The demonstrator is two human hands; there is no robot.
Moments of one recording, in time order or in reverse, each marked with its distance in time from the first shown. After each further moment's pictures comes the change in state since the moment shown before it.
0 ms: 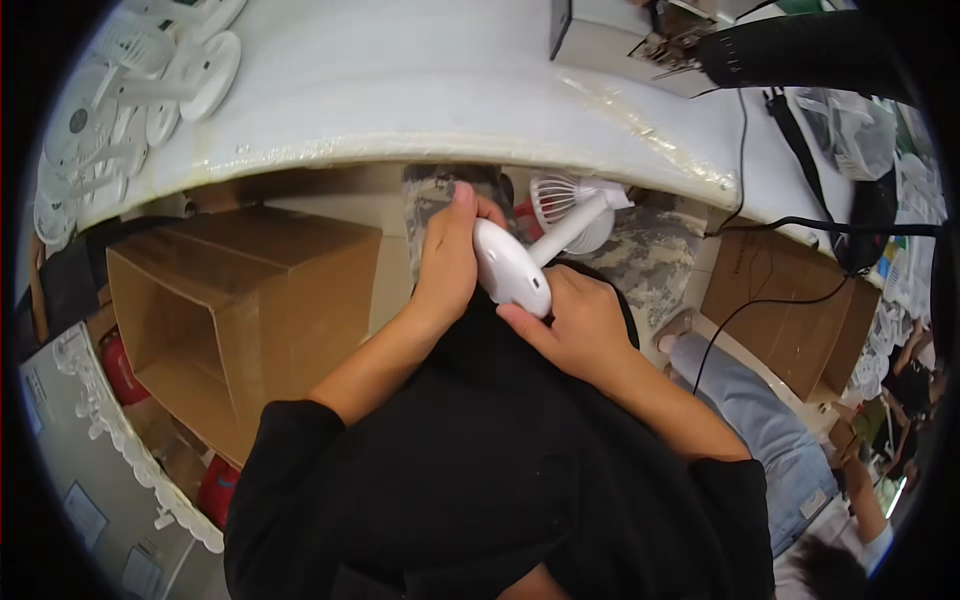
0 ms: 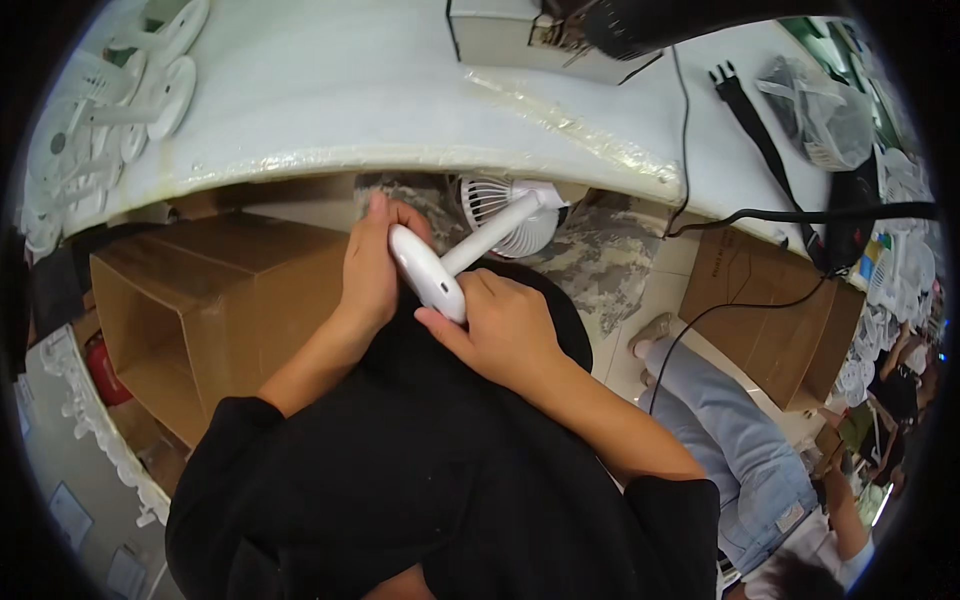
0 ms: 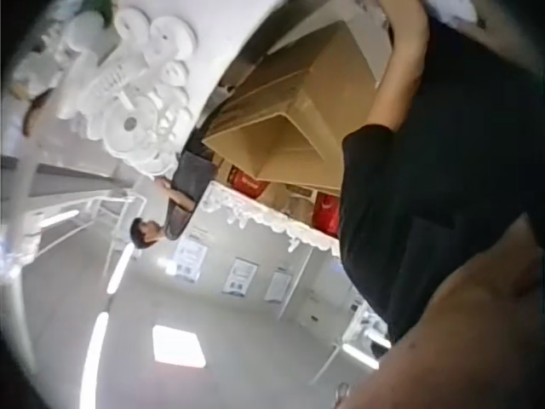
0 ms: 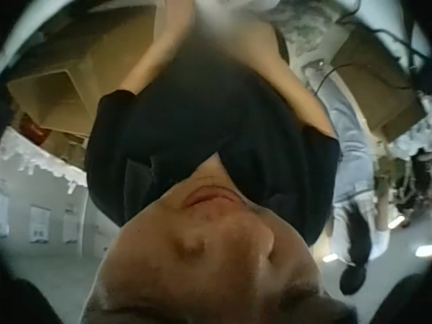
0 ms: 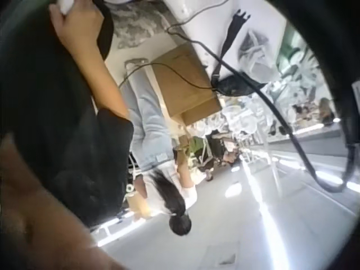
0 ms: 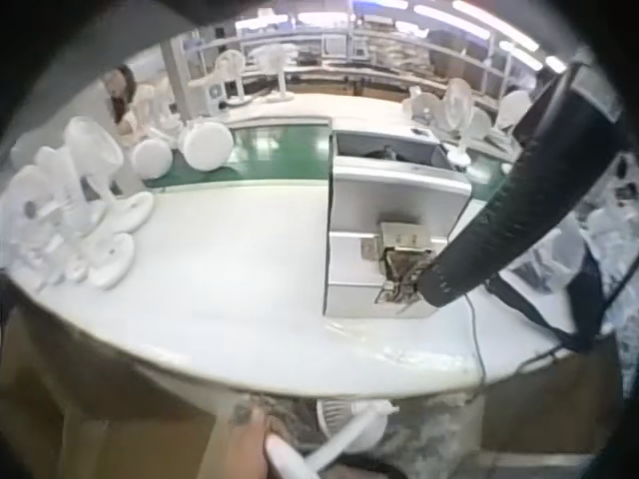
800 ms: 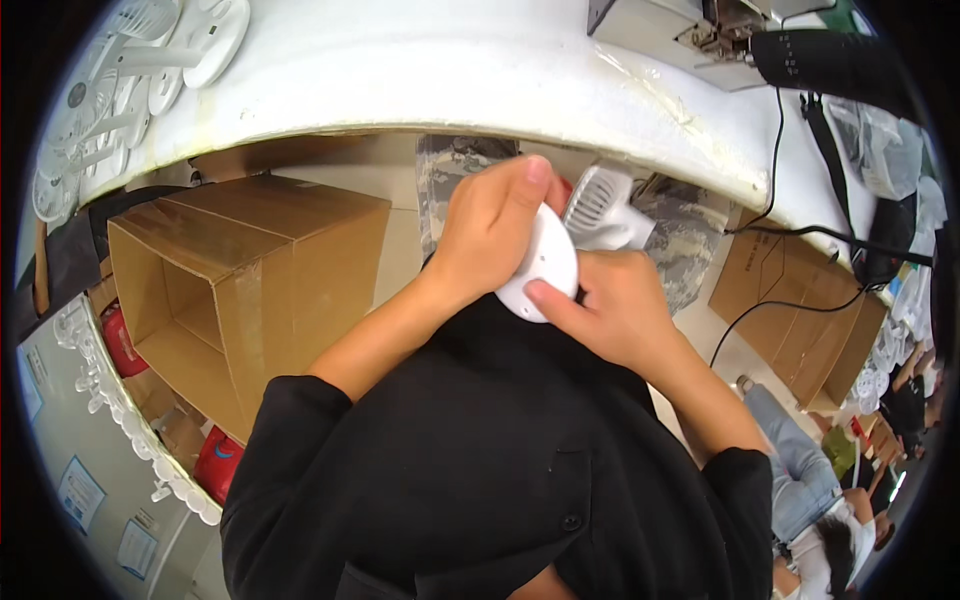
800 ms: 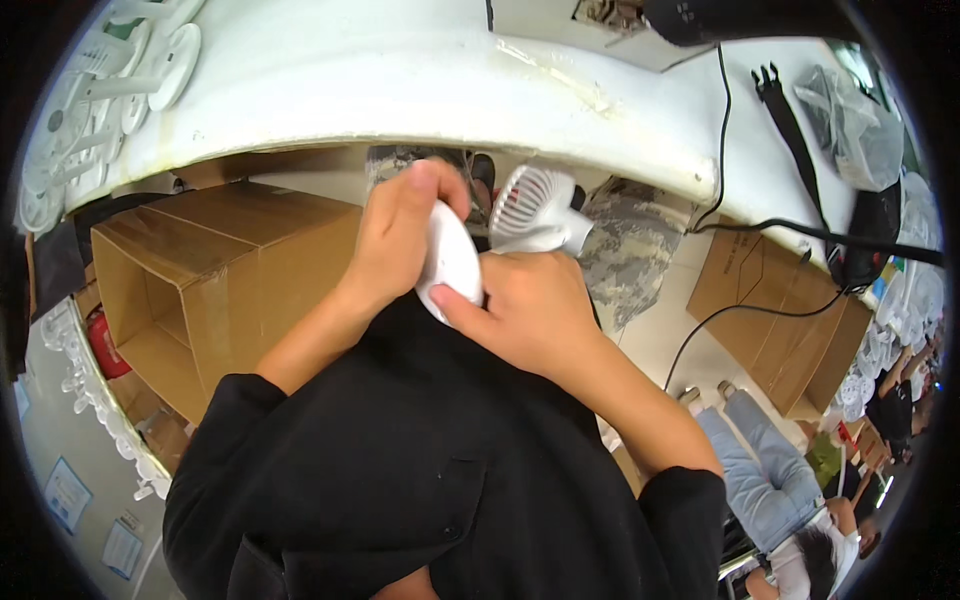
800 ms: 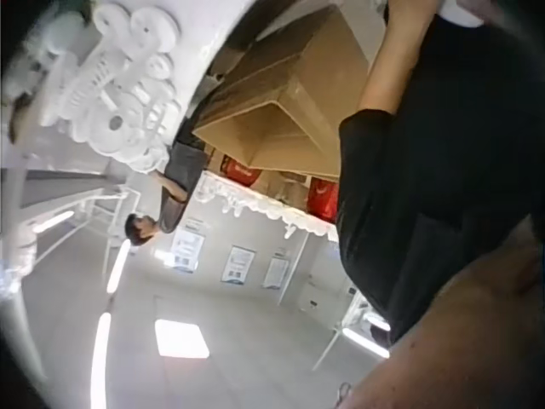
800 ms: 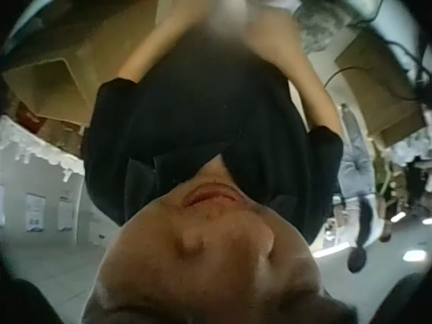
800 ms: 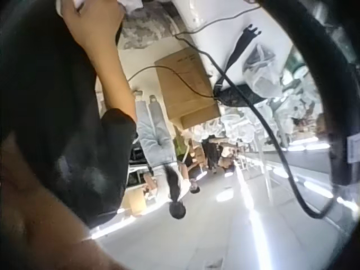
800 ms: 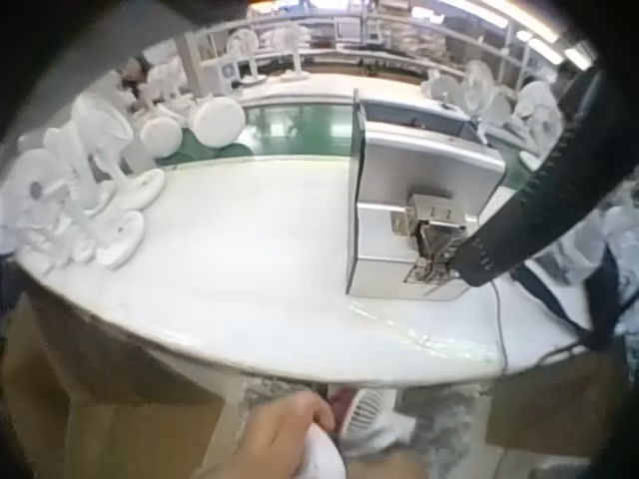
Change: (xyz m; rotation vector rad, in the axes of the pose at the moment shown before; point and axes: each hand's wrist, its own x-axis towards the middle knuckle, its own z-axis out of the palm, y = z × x) left_hand 0.004 0.004 -0.080 0.032 -0.142 -0.001; right_hand 0.040 -0.060 0.029 -0.155 -0.161 -0.061
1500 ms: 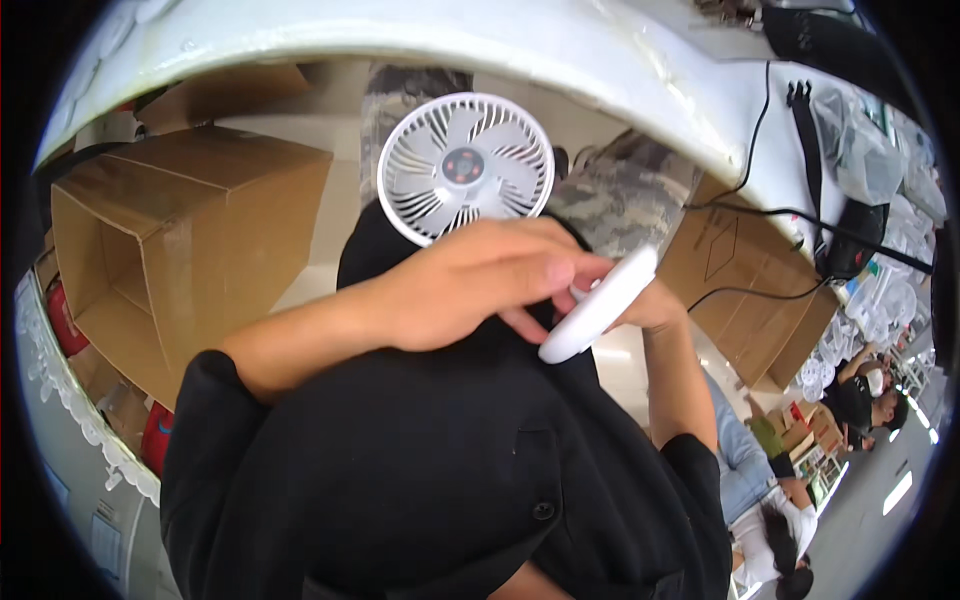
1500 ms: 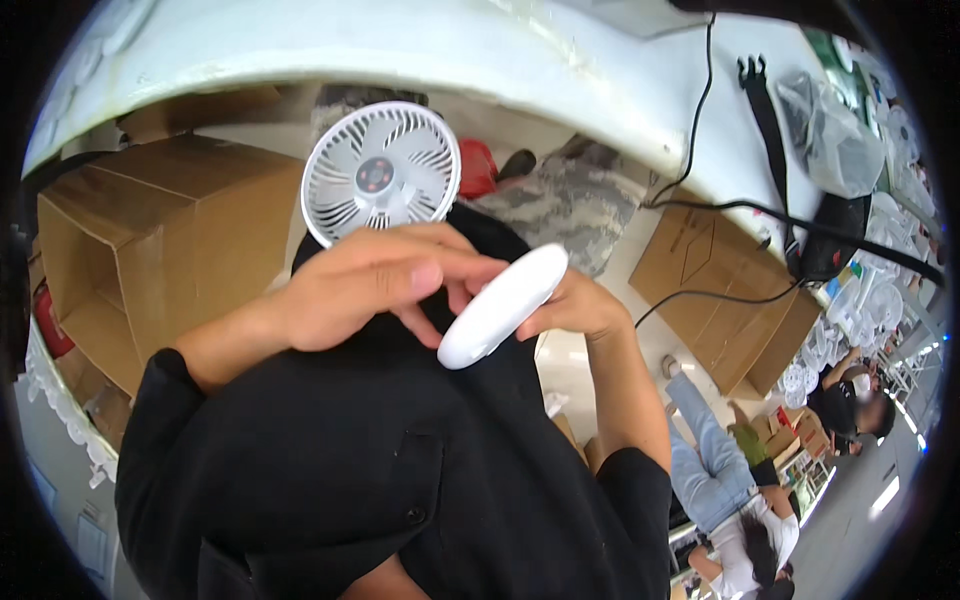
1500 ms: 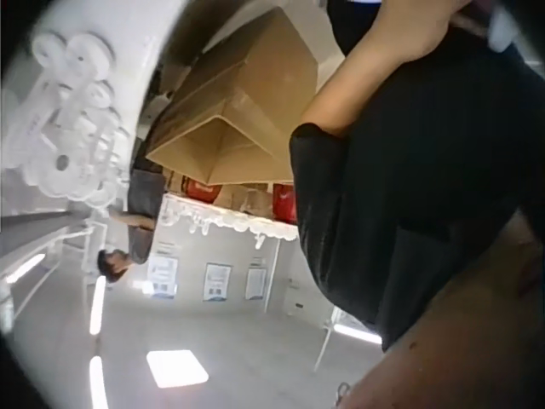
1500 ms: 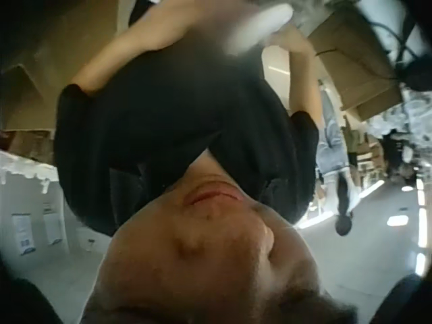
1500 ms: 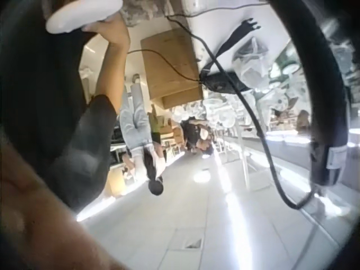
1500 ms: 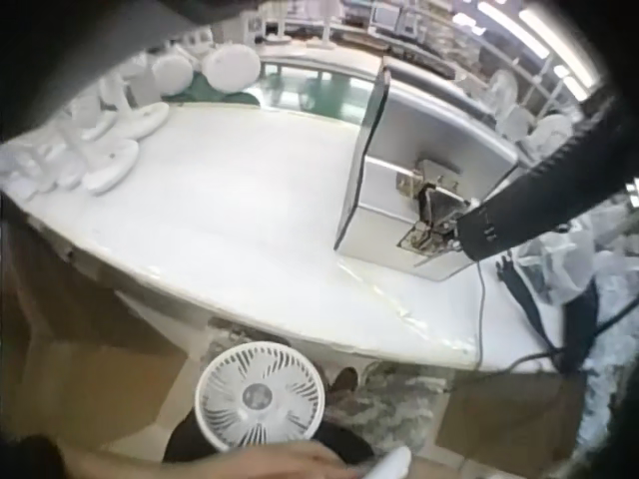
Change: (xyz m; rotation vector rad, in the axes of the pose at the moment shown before) left_hand -0.027 0.041 0.007 -0.622 -0.690 -0.421; right_hand -0.065 0.115 0.010 1.408 -0.533 0.304
